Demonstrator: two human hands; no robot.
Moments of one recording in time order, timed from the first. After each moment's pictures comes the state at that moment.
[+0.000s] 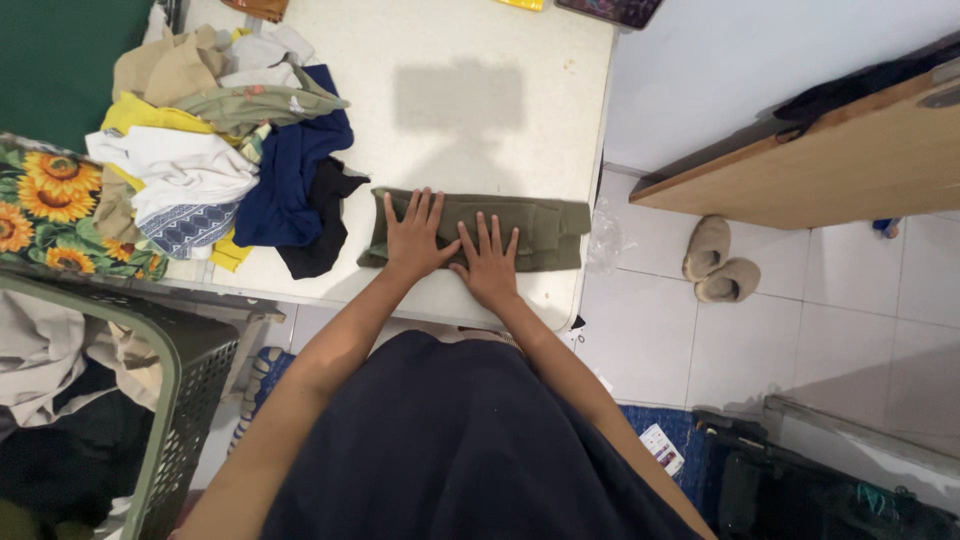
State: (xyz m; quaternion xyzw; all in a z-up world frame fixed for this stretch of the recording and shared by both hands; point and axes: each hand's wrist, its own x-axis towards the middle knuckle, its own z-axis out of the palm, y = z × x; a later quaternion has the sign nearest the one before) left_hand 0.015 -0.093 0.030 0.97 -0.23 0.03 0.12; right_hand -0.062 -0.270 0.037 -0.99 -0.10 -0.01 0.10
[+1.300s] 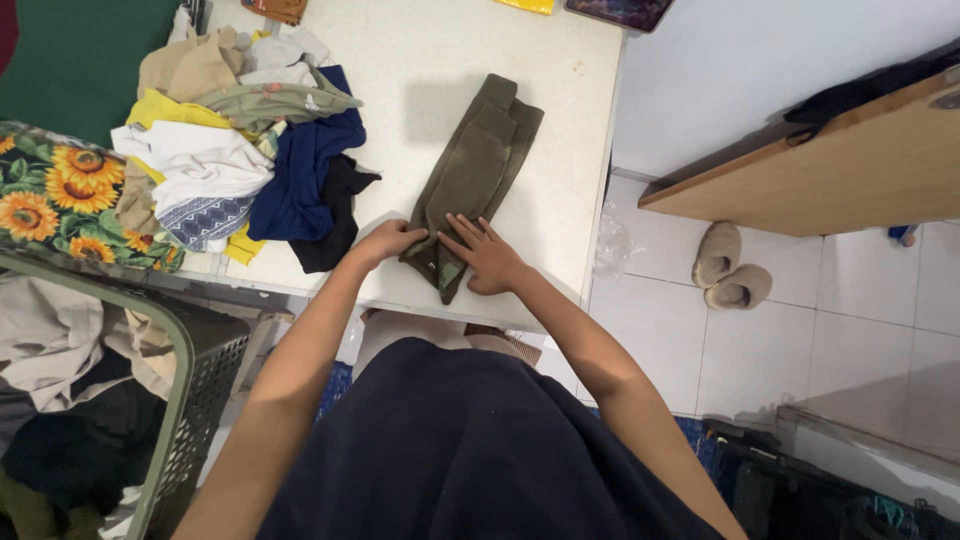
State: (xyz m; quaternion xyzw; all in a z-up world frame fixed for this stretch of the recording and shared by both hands) left_hand 0.044 -0.023 0.007 0.80 0.03 -0.39 0.45; right_hand -0.025 -0.269 0.111 -0.92 -0.32 0.23 0.09
